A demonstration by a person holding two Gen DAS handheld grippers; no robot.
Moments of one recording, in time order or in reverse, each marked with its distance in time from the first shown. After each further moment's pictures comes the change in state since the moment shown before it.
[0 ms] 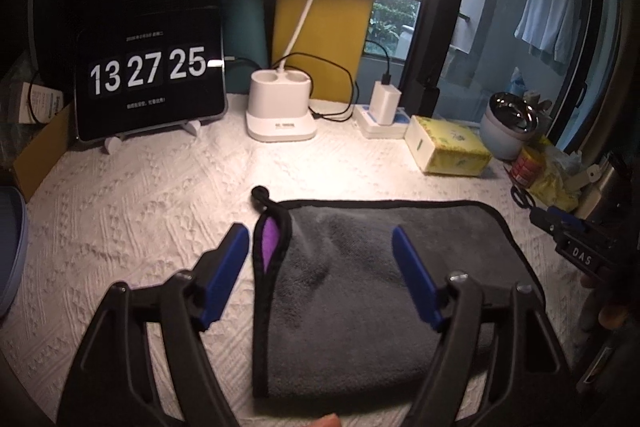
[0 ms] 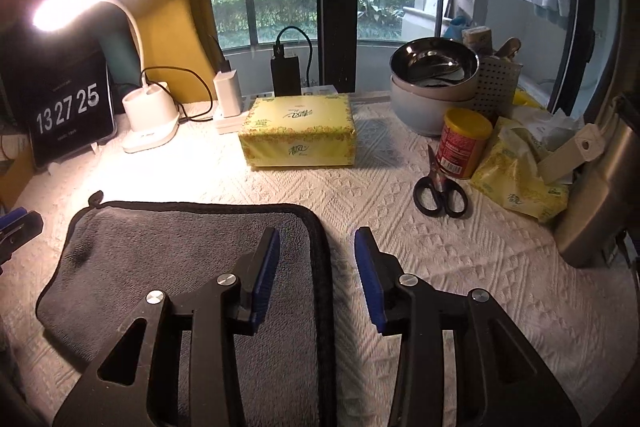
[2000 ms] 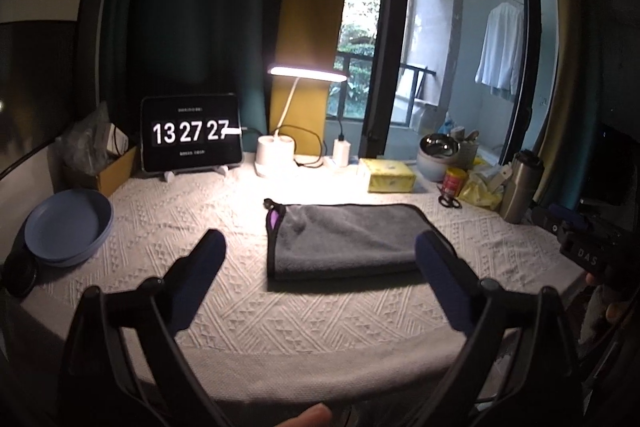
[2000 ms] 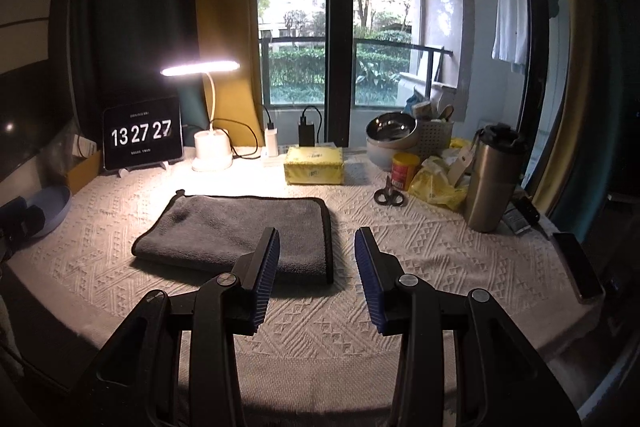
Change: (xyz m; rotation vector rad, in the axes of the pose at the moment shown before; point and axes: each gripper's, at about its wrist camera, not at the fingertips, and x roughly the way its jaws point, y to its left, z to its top) left arm -0.219 -0.015 -0.090 0.058 -0.271 -0.041; right arm -0.224 0.014 -0.091 -0.044 -0.247 -0.007
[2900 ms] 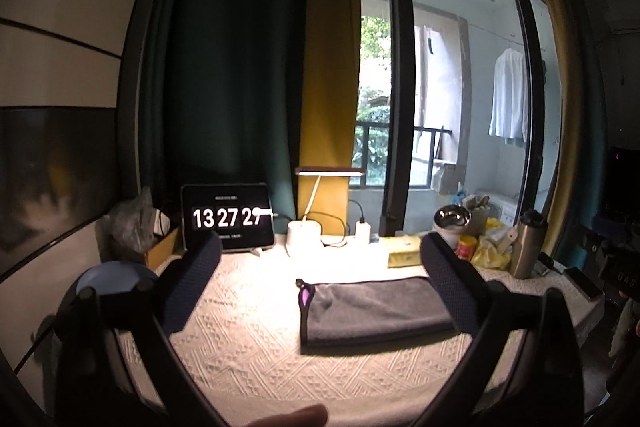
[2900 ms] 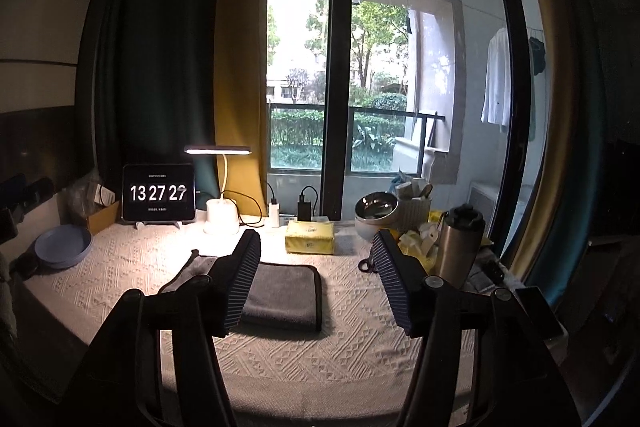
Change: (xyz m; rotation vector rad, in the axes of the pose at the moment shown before) left arm -0.077 -0.002 0.047 0.040 -0.256 0.094; right arm -0.093 -0.004 0.029 -0.028 -0.231 -0.008
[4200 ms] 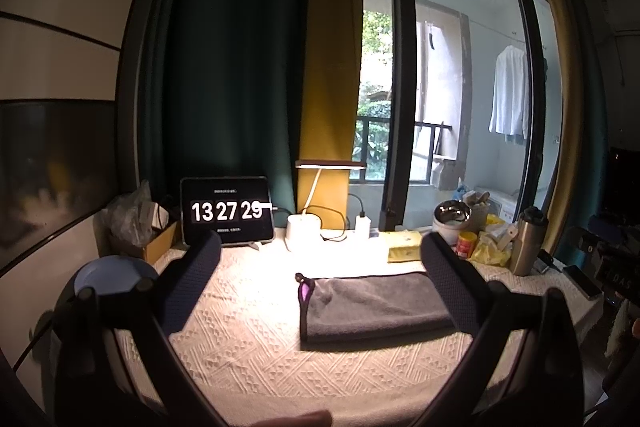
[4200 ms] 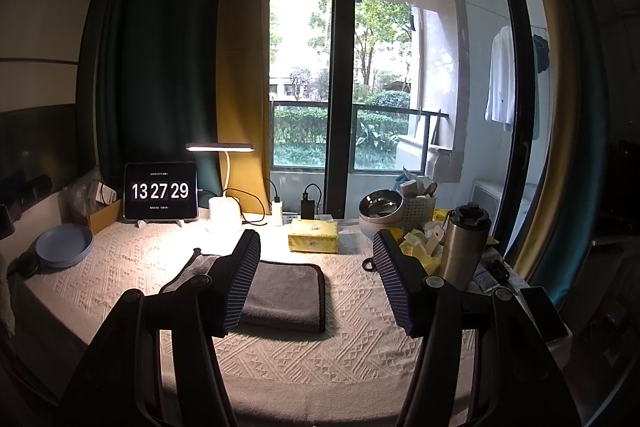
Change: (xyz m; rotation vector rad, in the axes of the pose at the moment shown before) left arm 0.003 -0.001 -0.005 -0.004 0.025 0.000; right arm 0.005 0.003 -0.001 0.000 0.010 0.010
